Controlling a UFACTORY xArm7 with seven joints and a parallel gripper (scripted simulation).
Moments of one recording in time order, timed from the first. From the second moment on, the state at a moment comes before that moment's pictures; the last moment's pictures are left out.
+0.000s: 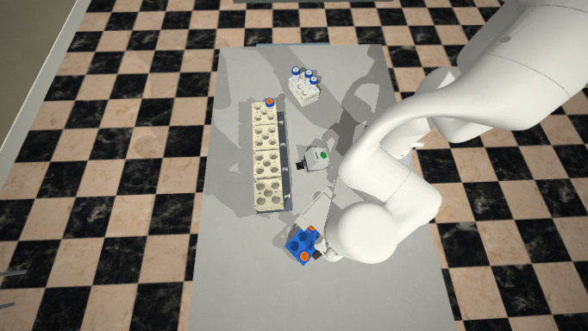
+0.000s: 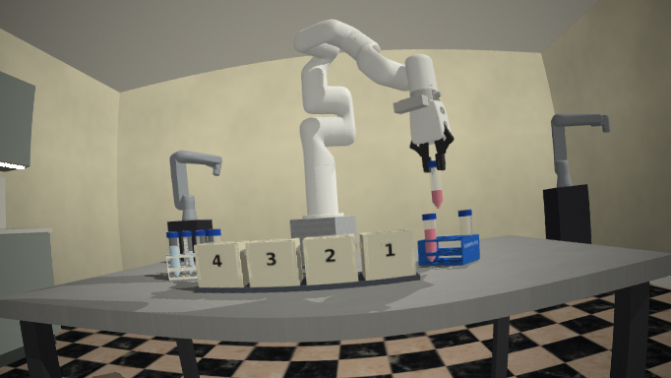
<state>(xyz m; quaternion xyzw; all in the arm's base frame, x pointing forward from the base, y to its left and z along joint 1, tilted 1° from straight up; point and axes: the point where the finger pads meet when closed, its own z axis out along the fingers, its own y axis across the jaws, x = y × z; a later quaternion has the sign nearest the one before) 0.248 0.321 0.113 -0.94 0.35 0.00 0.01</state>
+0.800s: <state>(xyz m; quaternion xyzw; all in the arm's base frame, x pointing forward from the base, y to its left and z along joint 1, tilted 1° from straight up) 0.268 0.297 0.124 -0.97 0.26 -0.01 0.00</state>
